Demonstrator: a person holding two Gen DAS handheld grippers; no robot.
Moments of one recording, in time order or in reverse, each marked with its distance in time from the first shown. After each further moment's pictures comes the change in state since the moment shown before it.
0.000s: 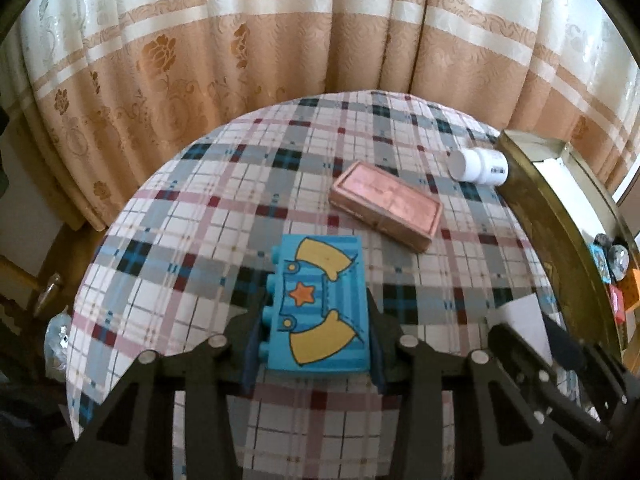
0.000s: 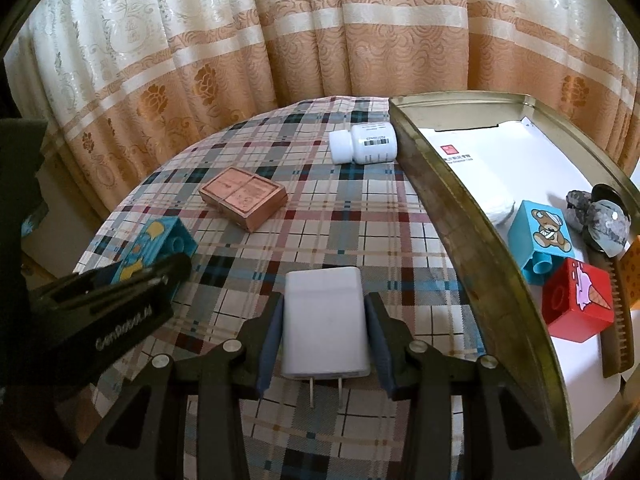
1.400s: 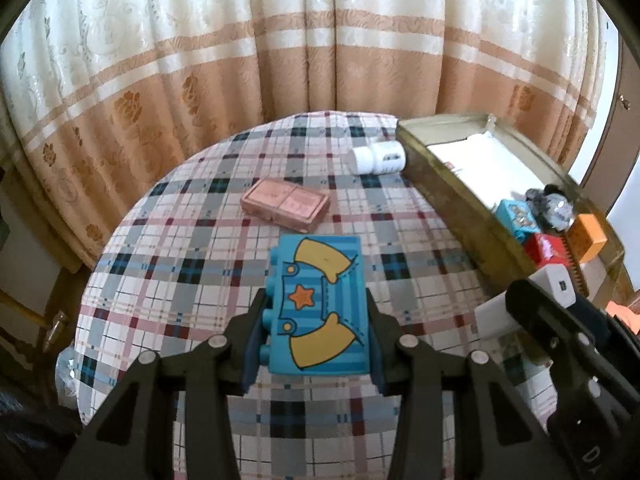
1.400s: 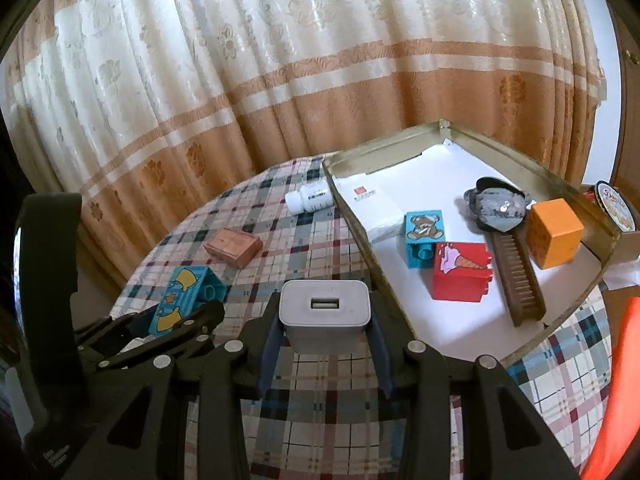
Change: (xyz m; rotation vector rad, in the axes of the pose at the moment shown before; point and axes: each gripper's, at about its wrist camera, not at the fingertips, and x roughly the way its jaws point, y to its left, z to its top) left arm -0.062 -0.066 -0.027 0.143 -0.100 -0.038; right arm -0.091 -0.044 -0.024 0.160 -0.193 0.019
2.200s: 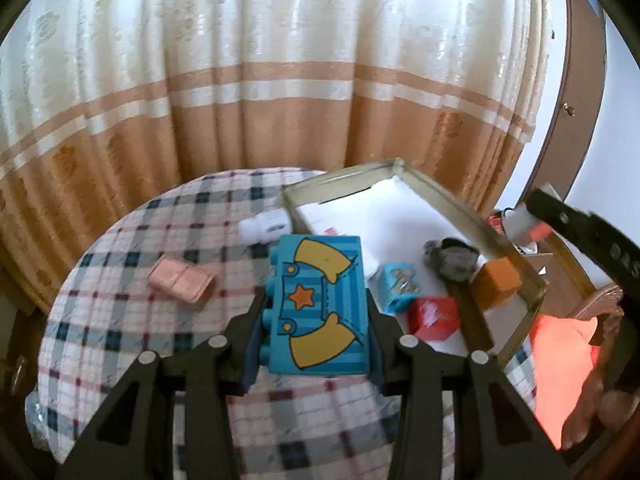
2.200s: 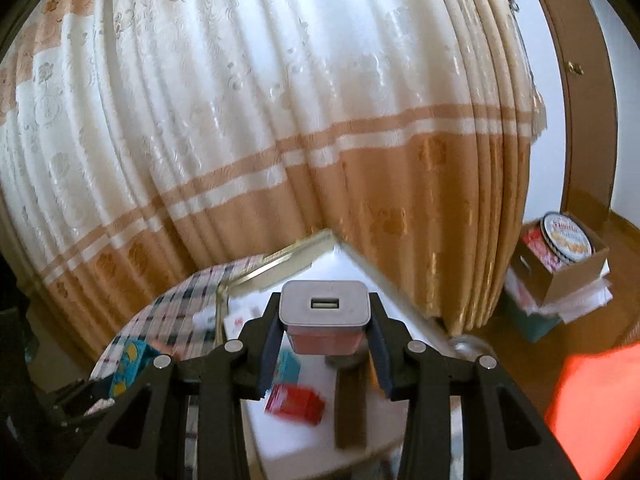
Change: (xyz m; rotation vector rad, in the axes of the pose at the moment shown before) left arm -0.026 -0.071 0.048 0.068 -0.097 -0.211; right arm -0.049 -0.110 0.090 0.074 -0.214 -0.143
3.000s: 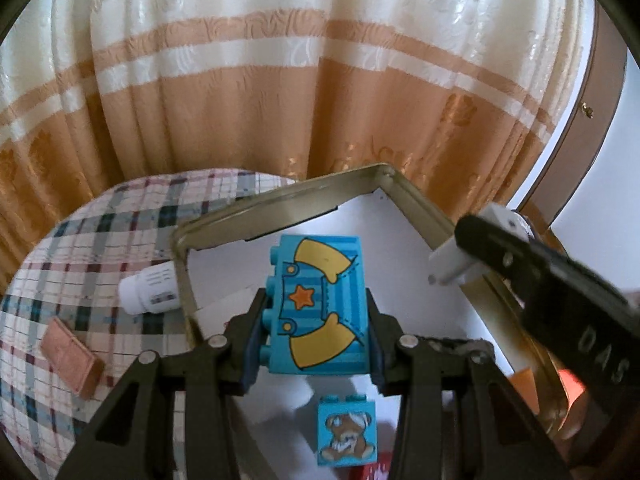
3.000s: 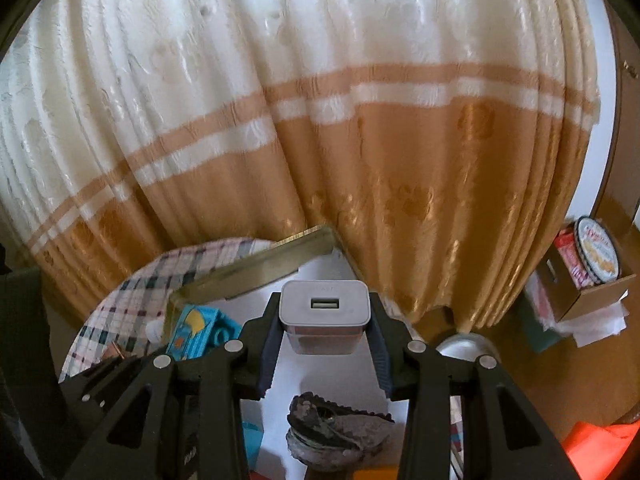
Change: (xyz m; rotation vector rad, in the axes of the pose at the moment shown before) left arm 0.127 -0.052 0.066 -0.046 0.120 -0.029; right arm 0.129 -0.015 0.038 -0.069 0.233 0.045
